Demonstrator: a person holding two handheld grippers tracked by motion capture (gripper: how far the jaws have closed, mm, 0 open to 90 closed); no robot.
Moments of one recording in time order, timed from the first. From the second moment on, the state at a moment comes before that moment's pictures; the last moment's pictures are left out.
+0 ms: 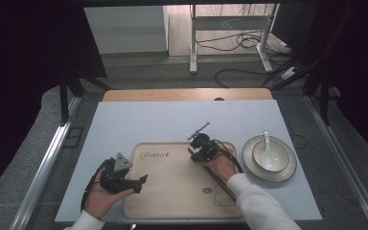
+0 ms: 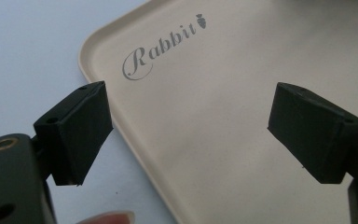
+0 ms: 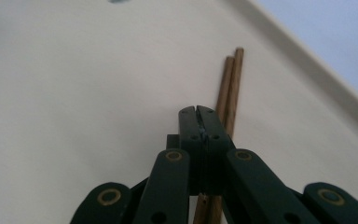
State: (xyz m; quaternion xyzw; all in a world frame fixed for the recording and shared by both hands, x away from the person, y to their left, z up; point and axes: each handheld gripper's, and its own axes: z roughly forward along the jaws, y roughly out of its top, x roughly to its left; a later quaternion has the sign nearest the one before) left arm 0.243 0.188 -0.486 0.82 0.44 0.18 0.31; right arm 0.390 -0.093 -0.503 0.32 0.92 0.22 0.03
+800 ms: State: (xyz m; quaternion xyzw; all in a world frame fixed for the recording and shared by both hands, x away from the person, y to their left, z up) left arm 0.244 0.187 -0.487 0.83 0.44 0.18 0.30; right arm 0.378 -0.171 -0.496 0.40 0.89 0.18 0.11
